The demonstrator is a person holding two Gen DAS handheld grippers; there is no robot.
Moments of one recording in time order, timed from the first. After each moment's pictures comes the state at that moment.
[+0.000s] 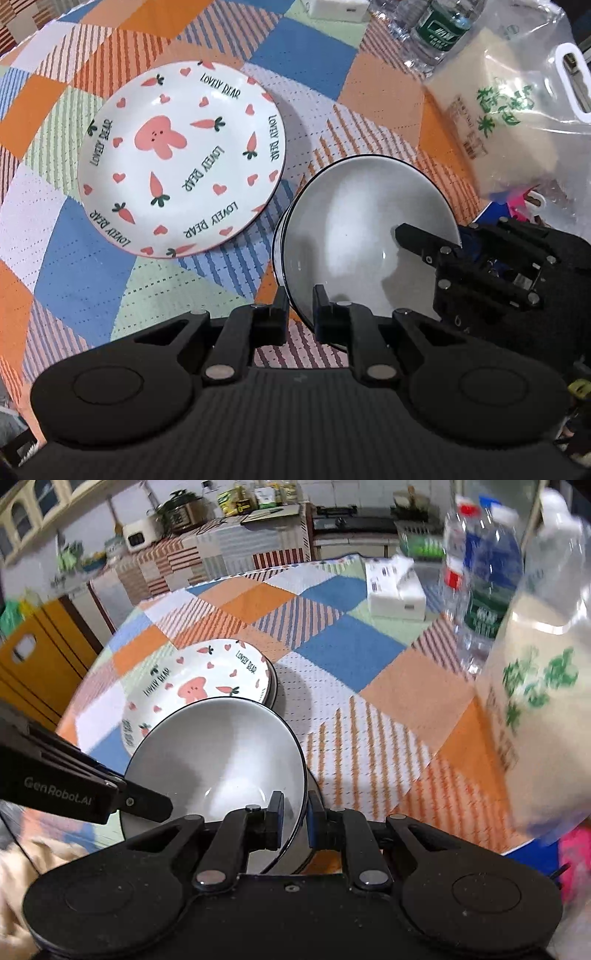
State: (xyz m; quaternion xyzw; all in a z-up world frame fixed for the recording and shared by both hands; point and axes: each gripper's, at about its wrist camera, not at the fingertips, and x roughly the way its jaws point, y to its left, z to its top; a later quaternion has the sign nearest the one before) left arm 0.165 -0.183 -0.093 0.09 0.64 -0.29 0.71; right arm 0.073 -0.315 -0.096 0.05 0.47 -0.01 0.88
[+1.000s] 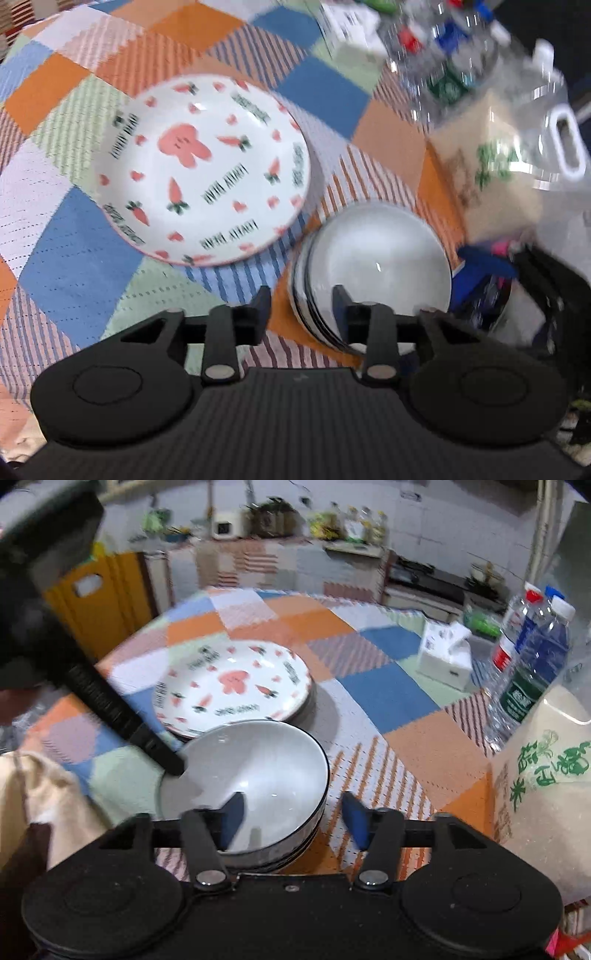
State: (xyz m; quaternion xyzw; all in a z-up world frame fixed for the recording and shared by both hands) left arm 0.172 -0.134 -0.094 -0.02 0.59 -0.29 0.75; right arm 0.037 -0.319 -0.085 -0.05 0.41 0.11 0.90
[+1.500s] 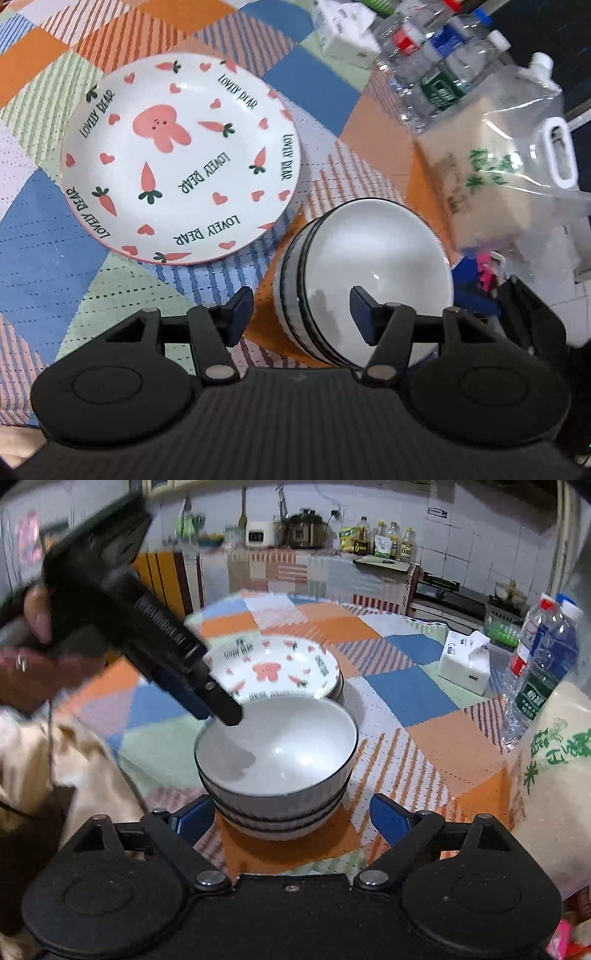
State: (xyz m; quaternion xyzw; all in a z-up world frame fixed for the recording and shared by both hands) left arm 0.179 -0.141 -0.132 -0.06 0.60 -0.32 0.73; right arm 0.014 -0.304 -0.111 -0.10 0.41 0.14 0.89
